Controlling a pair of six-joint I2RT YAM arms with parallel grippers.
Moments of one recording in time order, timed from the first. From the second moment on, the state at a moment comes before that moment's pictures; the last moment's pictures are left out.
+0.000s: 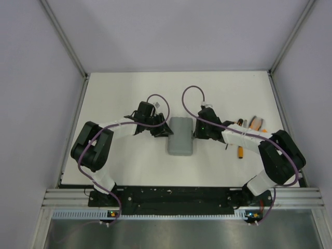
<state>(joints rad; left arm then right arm) -0.45 1.74 0.93 -0.07 0.46 -0.74 0.61 1.54 0.84 -0.18 0.10 0.61</state>
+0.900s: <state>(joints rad) -0.45 1.66 1.02 -0.32 0.34 -0.64 0.57 1.45 0.82 -0.21 -0.03 0.66</state>
